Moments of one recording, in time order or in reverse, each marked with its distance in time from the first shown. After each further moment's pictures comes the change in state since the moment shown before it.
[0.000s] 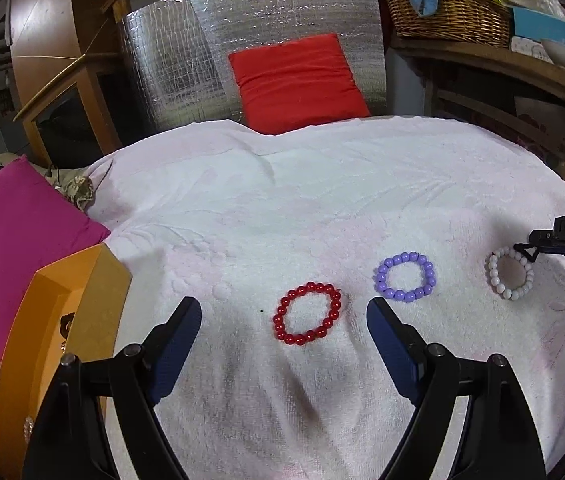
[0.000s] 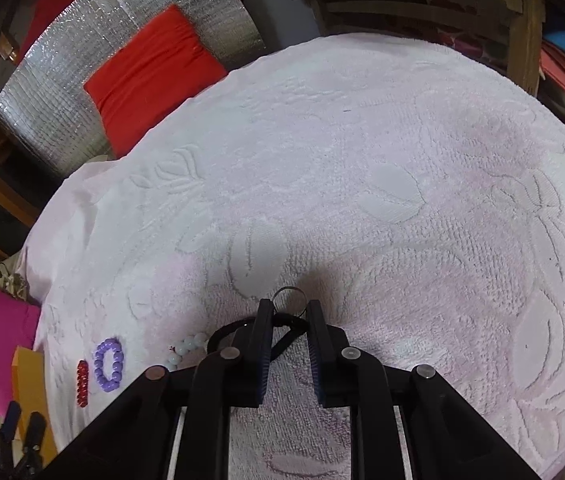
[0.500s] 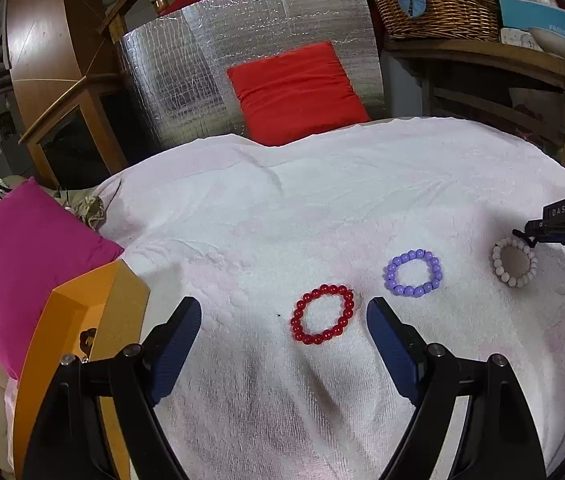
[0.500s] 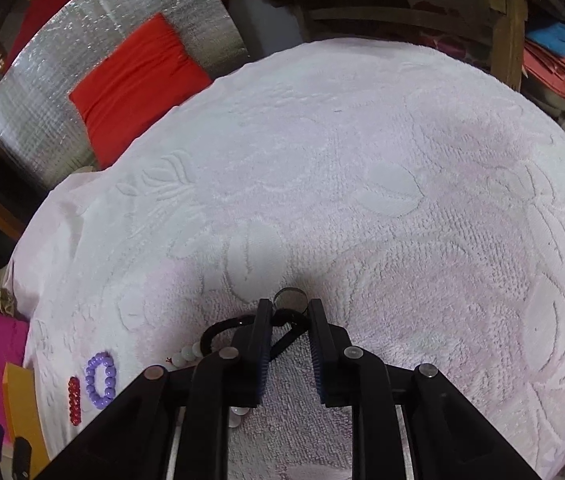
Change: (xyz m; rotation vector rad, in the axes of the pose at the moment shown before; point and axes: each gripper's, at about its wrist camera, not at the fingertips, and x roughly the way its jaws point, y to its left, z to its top) left arm -0.011 0.003 -0.003 0.062 -0.039 0.026; right arm 0.007 0.006 -0.001 0.045 -0.016 -0.040
